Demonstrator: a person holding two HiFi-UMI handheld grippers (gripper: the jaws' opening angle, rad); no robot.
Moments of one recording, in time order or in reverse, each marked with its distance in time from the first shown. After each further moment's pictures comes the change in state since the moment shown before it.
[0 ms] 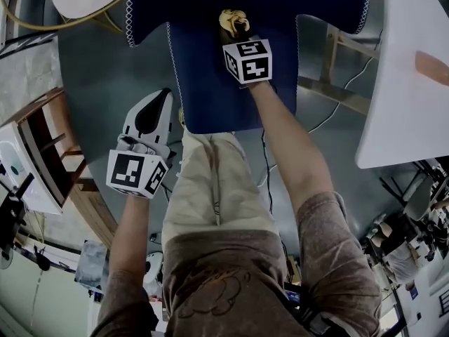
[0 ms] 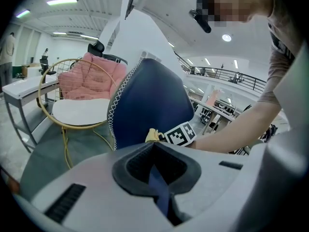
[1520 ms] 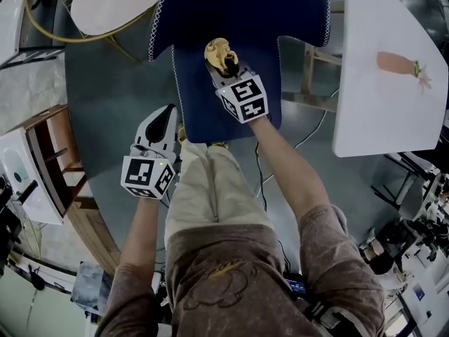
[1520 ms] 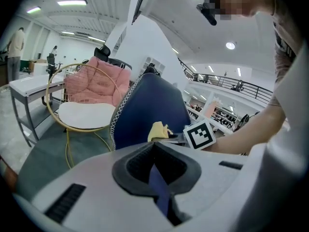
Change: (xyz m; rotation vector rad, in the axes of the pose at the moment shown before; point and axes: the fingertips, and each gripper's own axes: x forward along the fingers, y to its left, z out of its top) left arm -0.038 -0.018 0.026 -0.060 -0.066 0.008; right arm -0.090 0.080 0.058 -0.134 -0.092 0.137
